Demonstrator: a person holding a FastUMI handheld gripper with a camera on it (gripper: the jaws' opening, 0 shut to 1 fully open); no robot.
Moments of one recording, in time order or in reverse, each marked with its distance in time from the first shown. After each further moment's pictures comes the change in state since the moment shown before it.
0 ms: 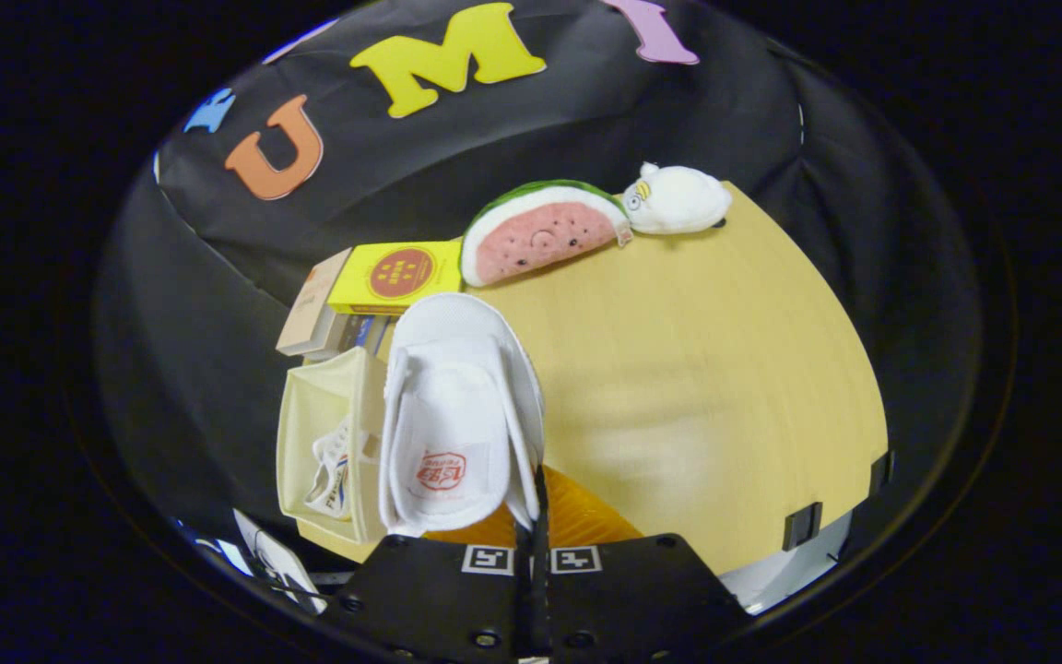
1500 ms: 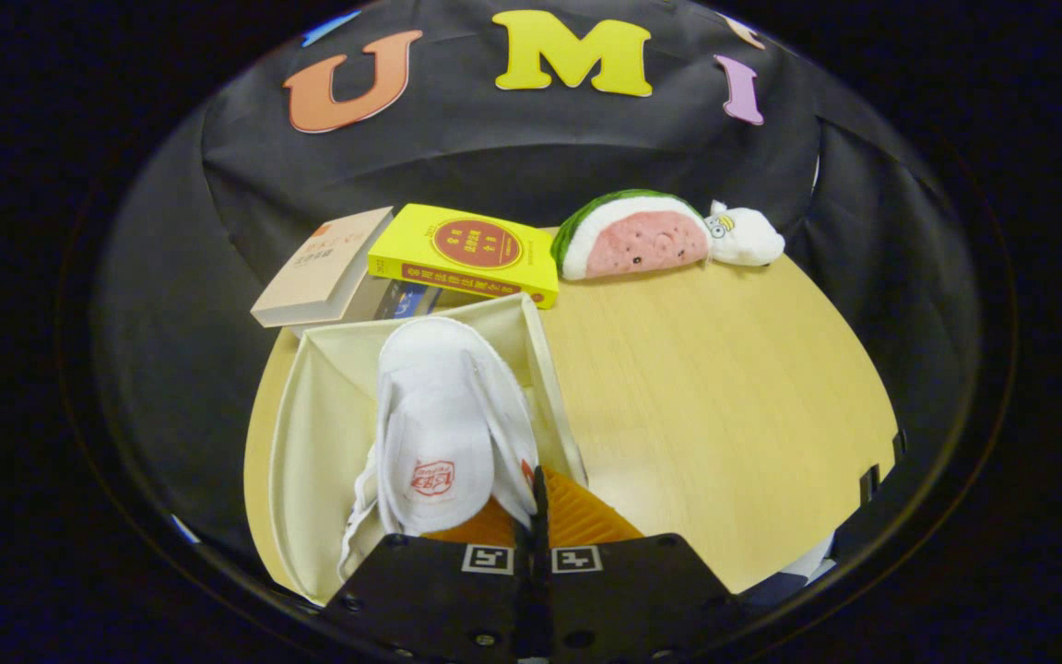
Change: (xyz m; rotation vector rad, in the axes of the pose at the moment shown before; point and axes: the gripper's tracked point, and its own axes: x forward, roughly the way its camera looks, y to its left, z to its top) arm 0.133 0.185 -0.048 -0.060 -0.188 -0.250
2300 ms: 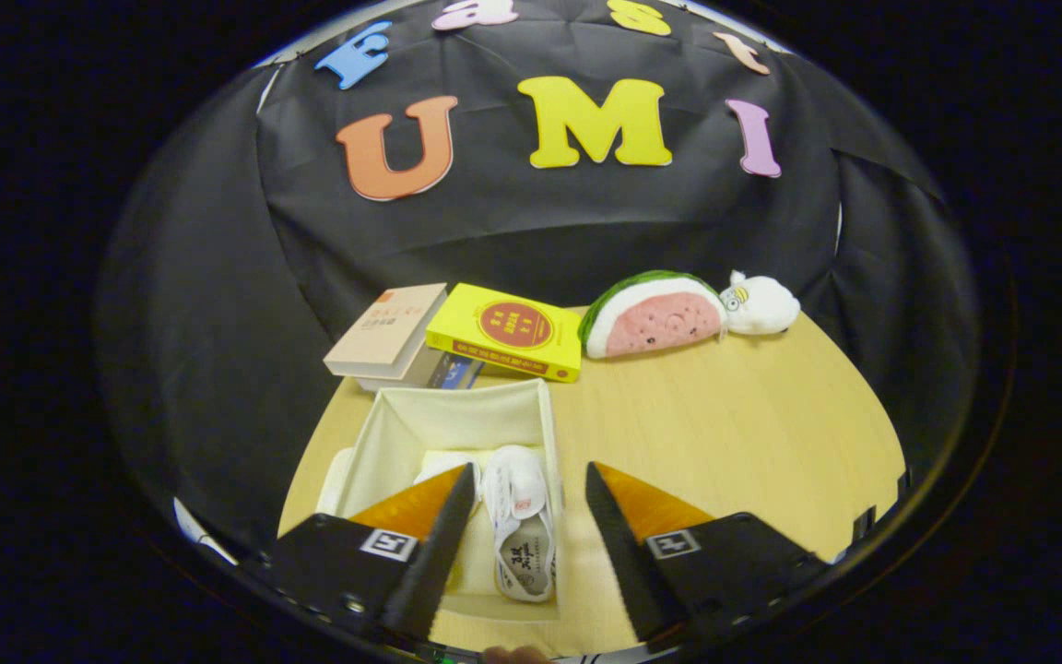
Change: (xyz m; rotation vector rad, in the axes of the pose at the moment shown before) arm -0.073 -0.041 0.059 -0.061 -0.296 0.175
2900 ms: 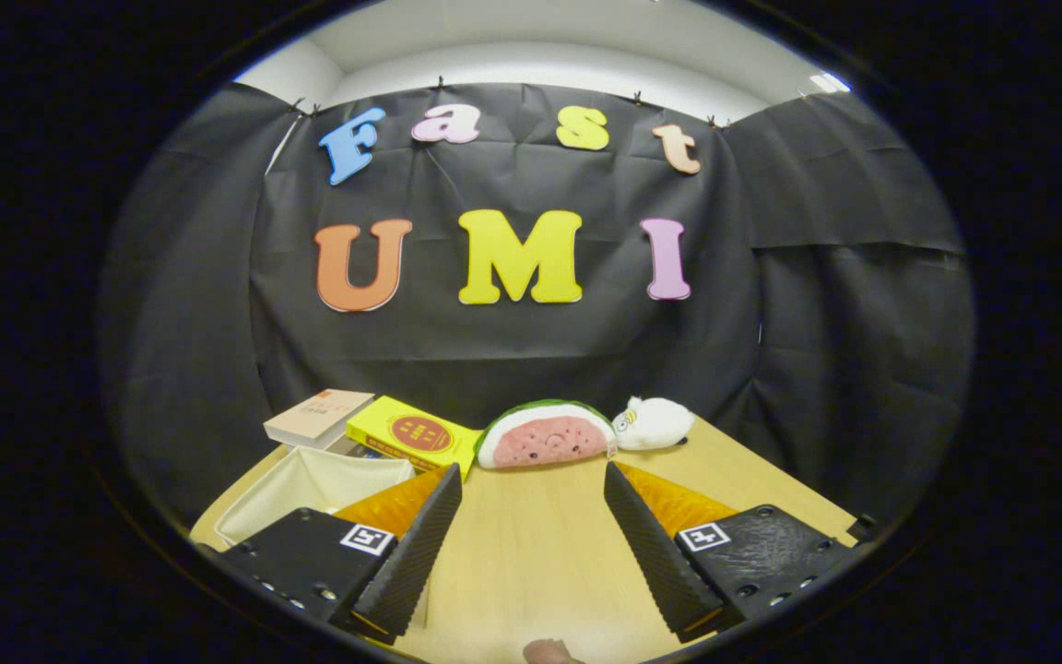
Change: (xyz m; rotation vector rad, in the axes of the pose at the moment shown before) arm -0.087 -0.130 0.002 -0.035 -0.457 -0.116
